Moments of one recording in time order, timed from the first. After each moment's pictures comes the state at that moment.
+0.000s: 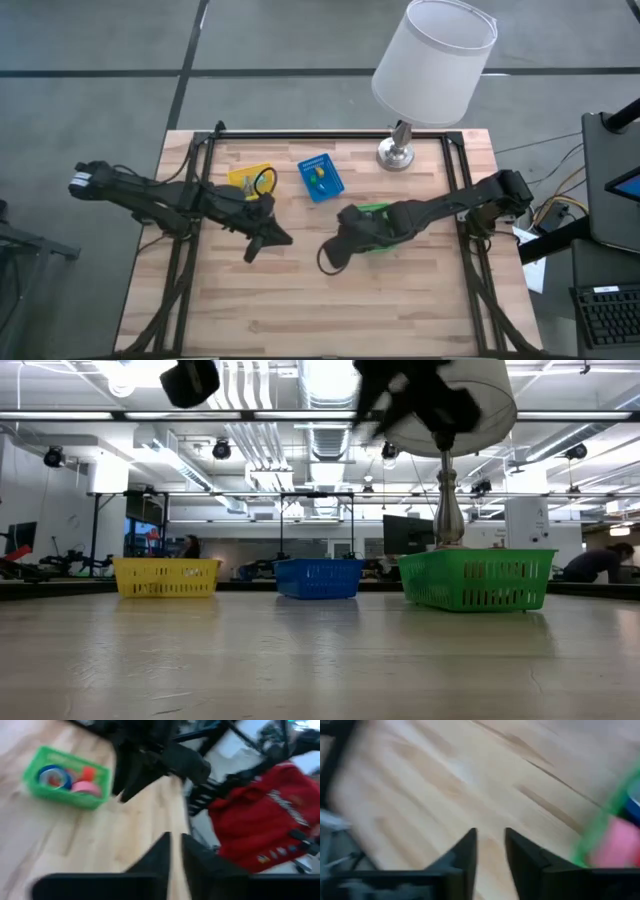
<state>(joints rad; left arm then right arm) -0.19 1.05 0.90 -0.20 0.11 -0.57 0.26 1.72 1.45 -0.77 0.18 1.23</state>
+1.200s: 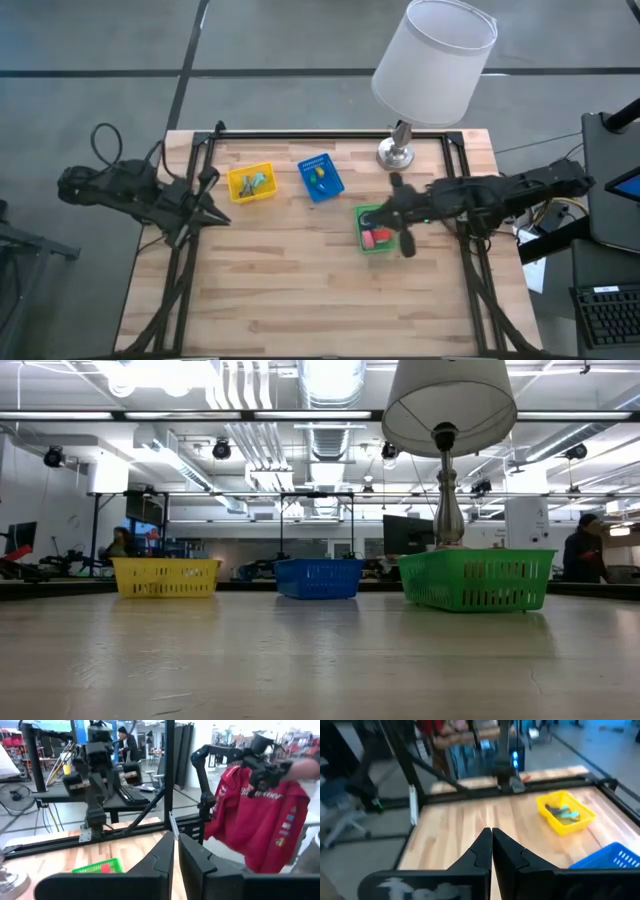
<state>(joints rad) -0.23 0.56 0.84 -0.31 0.14 -0.01 0.25 1.13 1.06 -0.23 0.16 0.25</state>
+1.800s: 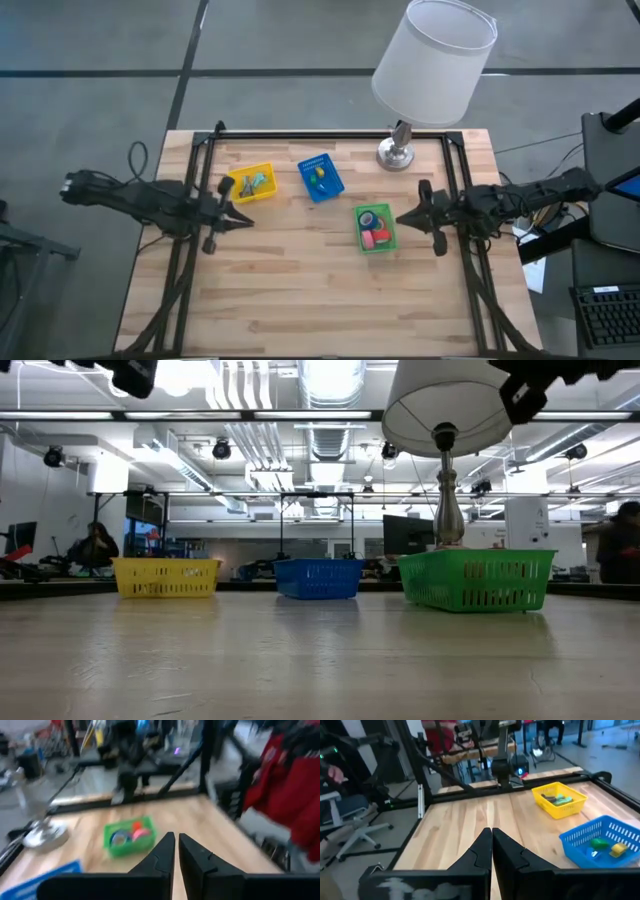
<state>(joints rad) -0.22 0.54 0.58 -0.22 -0.05 0.05 0.25 0.60 0.50 -0.05 0.15 0.26</state>
